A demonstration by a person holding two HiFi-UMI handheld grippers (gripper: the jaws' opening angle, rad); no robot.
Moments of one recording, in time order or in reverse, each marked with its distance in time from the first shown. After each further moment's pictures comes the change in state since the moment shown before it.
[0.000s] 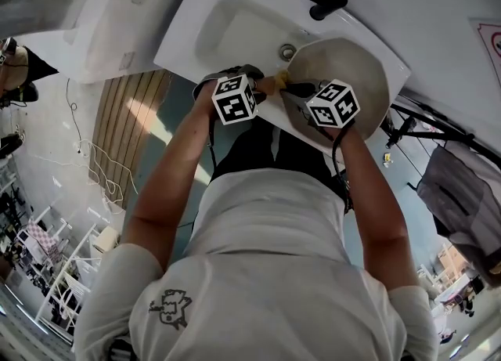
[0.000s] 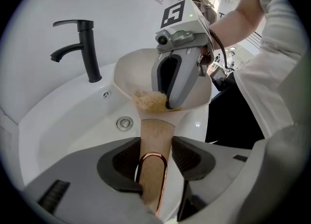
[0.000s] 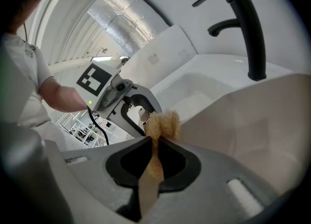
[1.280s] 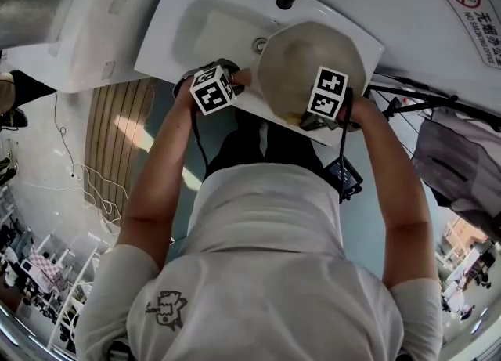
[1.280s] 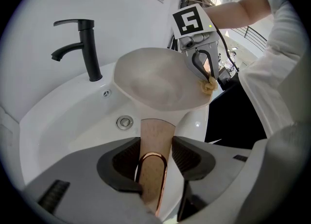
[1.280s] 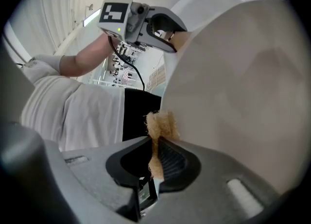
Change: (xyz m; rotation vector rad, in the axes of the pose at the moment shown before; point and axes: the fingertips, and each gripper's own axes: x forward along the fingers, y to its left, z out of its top) left arm 0.000 -0.004 -0.001 -0.017 0.011 0.007; right arm -0.096 0.057 -0.141 0.083 0.808 0.292
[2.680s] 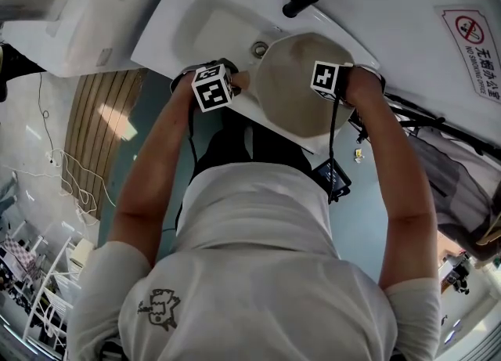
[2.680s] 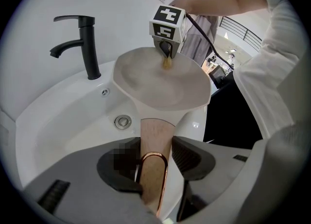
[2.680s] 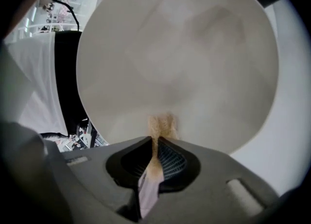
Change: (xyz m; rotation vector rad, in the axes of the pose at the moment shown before) left arm 0.002 0.001 0.001 -0.005 -0.002 -0.029; right arm -0.132 -0.130 -0.086 0.091 0.711 -0.675
